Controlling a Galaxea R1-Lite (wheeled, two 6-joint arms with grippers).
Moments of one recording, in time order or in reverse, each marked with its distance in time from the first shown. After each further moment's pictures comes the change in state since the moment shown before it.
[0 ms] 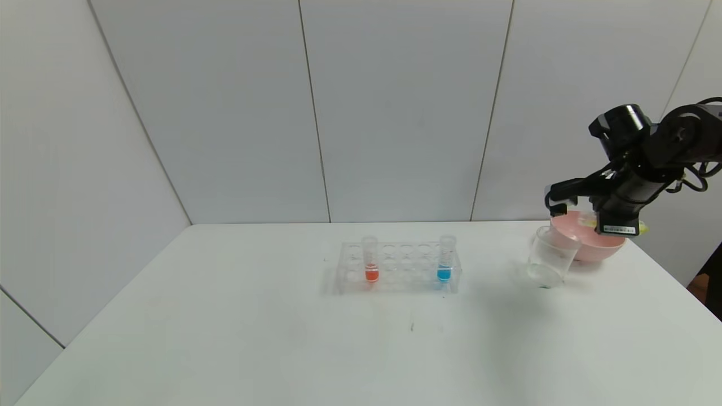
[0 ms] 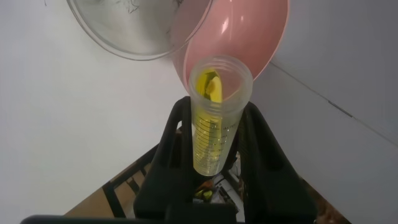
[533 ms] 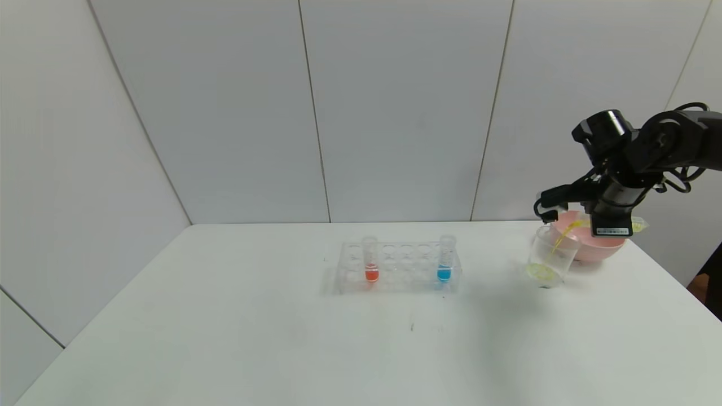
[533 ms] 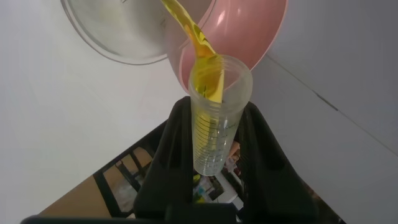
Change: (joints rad) left arm 0.000 0.000 0.000 0.000 0.000 0.000; right arm 0.043 0.021 0.000 -0.012 -0.114 -0.019
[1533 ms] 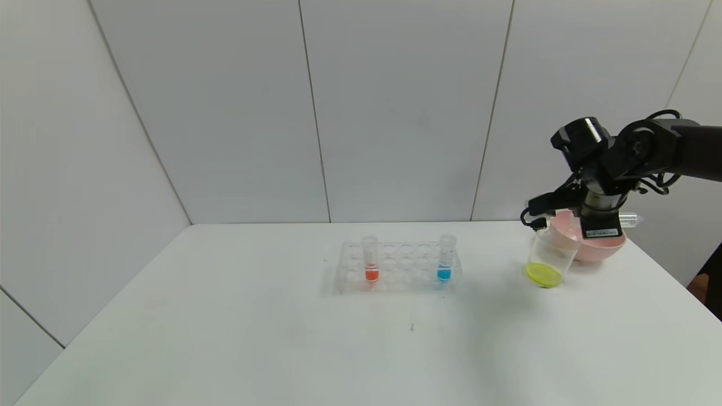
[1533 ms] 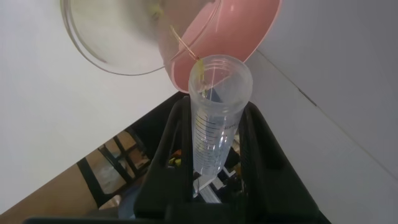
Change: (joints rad) left arm 0.000 0.000 0.000 0.000 0.000 0.000; right arm 0.051 0.027 0.000 -0.026 -0.128 -0.045
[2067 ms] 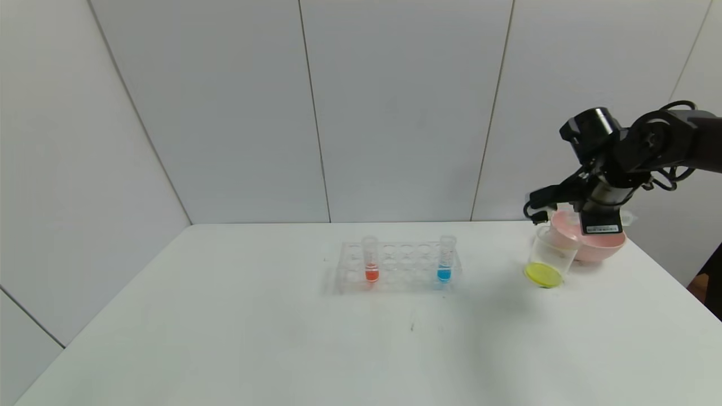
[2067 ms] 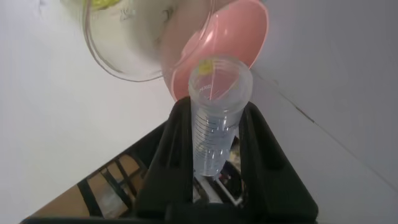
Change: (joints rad) left arm 0.000 0.000 0.000 0.000 0.000 0.000; right arm -0.025 -0.042 0.000 0.004 0.158 0.003
